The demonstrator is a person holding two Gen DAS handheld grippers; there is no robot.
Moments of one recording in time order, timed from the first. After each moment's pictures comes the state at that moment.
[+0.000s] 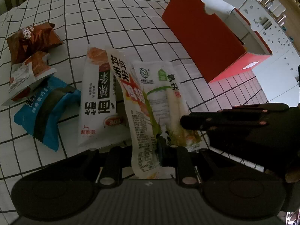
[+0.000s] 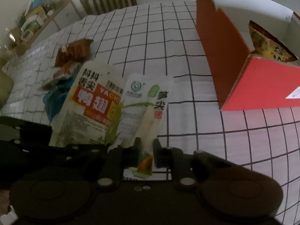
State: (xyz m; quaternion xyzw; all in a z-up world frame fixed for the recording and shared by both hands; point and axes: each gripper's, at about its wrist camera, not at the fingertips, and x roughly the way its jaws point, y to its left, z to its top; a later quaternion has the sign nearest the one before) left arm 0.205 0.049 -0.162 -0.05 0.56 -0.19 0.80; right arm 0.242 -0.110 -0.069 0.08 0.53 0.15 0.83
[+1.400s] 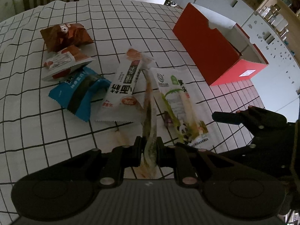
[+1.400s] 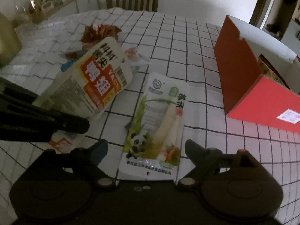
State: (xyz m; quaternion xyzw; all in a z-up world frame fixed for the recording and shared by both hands) left arm 0.162 0.087 -0.140 -0.08 0.53 -0.16 0.83; right arm 0.195 -0.060 -0.058 -0.06 0.49 0.15 0.85
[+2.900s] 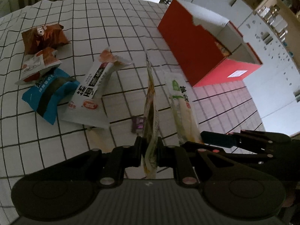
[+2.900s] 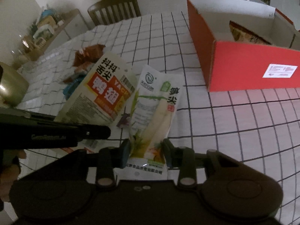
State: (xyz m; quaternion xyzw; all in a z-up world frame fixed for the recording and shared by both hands) left arm 0.166 0.039 -0.130 -0.10 0.54 -0.16 0.82; right arm 0.180 -0.136 -0.043 0.10 0.50 0.16 0.84
